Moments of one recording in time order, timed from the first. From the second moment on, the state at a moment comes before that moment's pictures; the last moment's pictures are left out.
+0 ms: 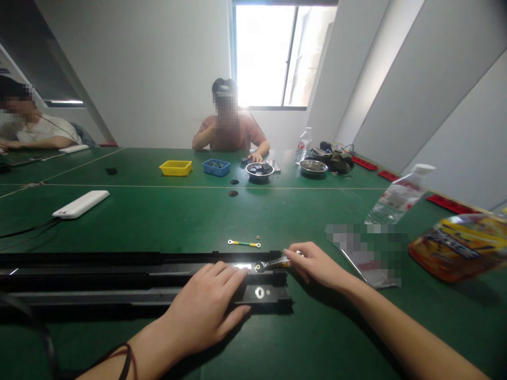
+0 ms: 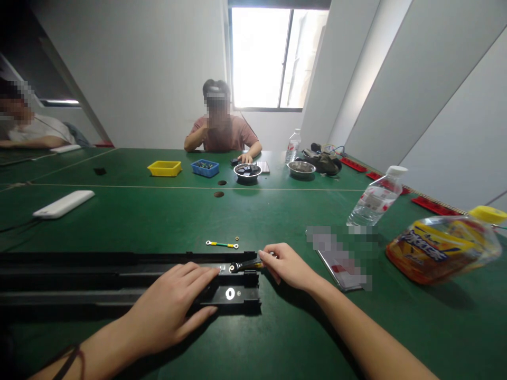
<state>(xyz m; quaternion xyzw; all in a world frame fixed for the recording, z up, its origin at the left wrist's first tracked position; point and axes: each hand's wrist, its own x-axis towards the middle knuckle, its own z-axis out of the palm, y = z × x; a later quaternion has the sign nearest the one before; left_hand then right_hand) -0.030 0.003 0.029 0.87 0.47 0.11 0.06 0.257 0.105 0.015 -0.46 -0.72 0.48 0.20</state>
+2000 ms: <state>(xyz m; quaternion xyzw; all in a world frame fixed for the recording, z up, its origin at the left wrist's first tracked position) -0.031 0.004 0.029 0.87 0.47 0.12 0.07 0.260 0.106 0.022 -0.46 -0.72 0.47 0.23</state>
